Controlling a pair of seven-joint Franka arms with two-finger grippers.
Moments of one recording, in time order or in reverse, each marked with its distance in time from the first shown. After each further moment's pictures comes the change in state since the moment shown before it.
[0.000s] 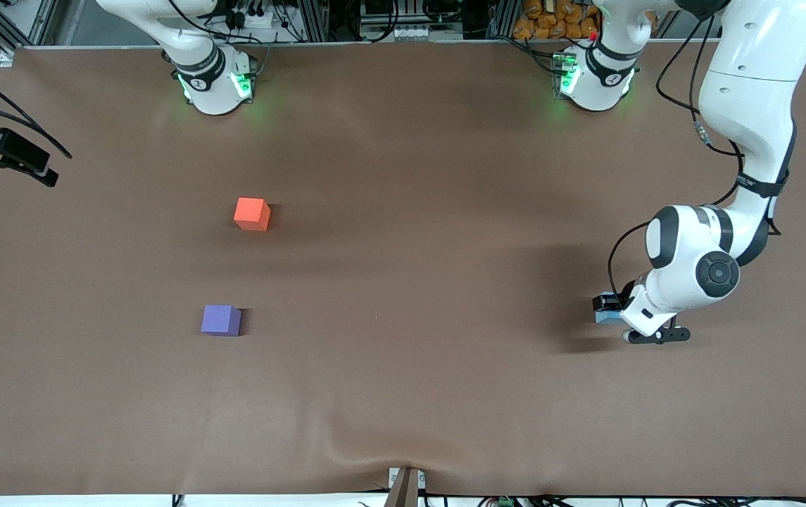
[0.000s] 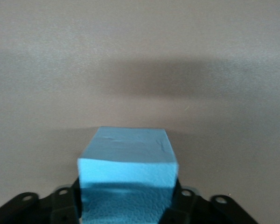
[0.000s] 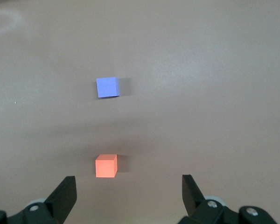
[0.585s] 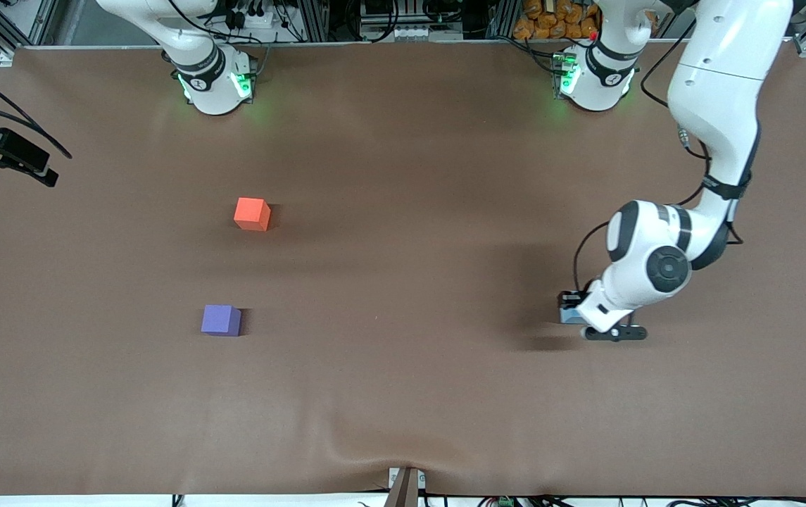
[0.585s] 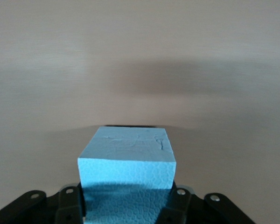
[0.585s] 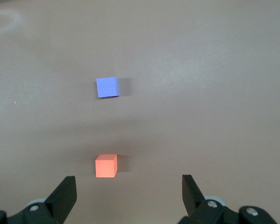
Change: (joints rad) left arm -0.120 0.000 -0.044 0.026 0.000 0.000 -0.080; right arm 0.000 0.000 0.000 0.000 0.000 0.000 0.000
